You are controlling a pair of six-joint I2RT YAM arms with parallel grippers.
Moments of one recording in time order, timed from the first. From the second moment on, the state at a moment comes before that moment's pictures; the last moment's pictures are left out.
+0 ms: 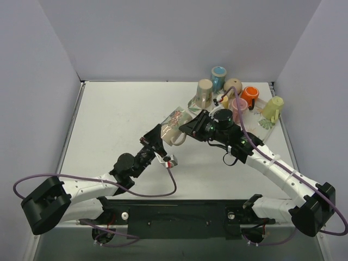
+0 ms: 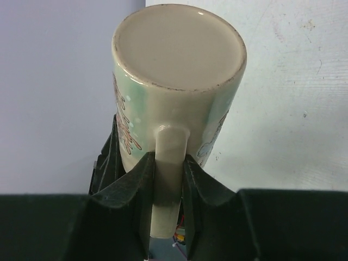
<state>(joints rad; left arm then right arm) -0.92 1.16 0.34 1.08 -0.20 1.23 0.68 1.16 0.97 -0.20 -0.11 1.07</state>
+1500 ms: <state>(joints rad) -0.06 2.08 1.98 -1.34 0.14 0.55 0.27 1.52 1.02 -0.41 0.65 0.46</state>
